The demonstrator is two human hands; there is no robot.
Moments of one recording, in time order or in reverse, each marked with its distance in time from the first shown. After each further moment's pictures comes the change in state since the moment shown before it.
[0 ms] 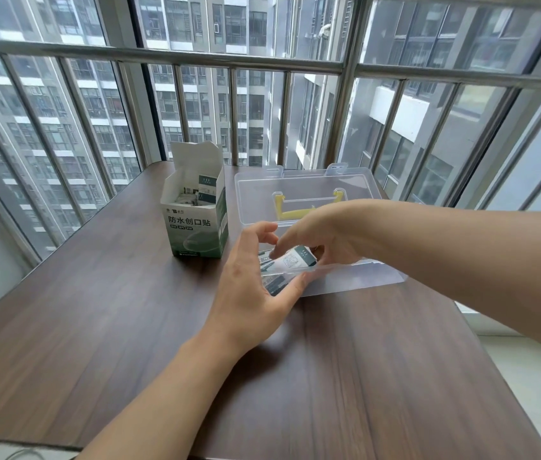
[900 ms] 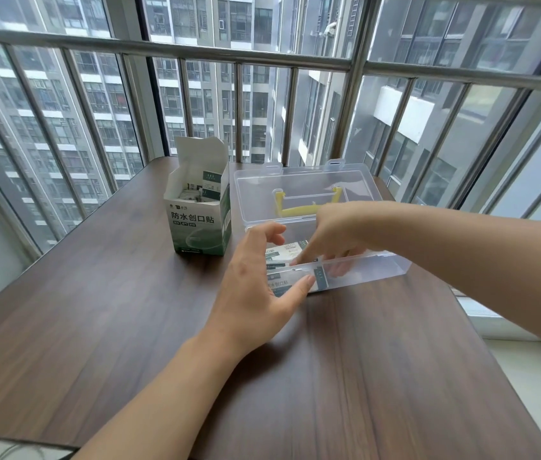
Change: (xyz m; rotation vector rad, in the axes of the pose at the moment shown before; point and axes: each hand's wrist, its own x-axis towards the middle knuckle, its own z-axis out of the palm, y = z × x) left_hand 0.000 -0.002 -0.001 0.031 -0.020 0.013; right_hand -0.007 0.001 -0.013 -0.463 0.103 -0.129
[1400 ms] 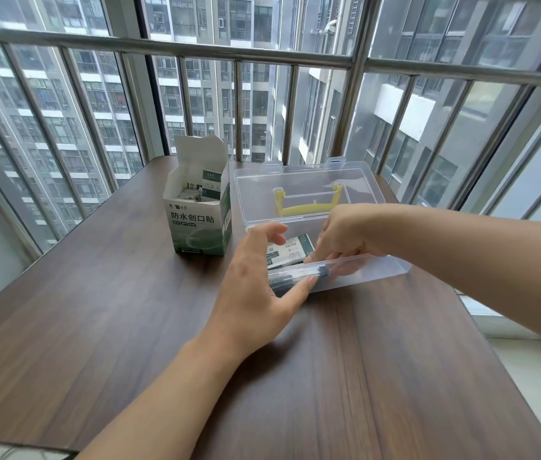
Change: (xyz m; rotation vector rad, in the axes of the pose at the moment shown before) left_hand 0.000 -0.001 0.001 0.012 0.006 0.008; right_hand 0.022 0.018 0.002 0.225 -0.062 0.180
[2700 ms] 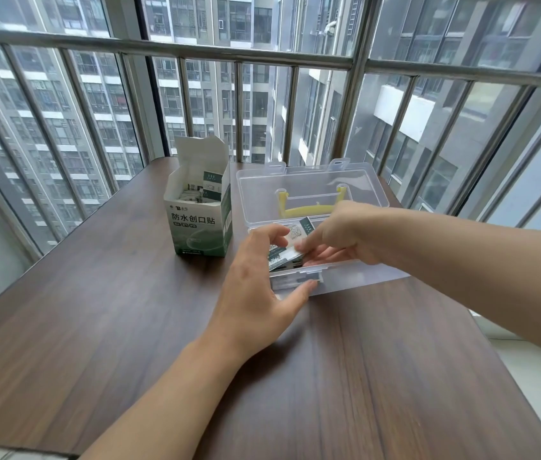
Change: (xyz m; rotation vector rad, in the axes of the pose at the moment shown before) left_hand 0.000 0.000 -0.001 -0.023 -0.012 0.021; right_hand -0.014 -0.006 0.012 0.389 0.070 -0.110
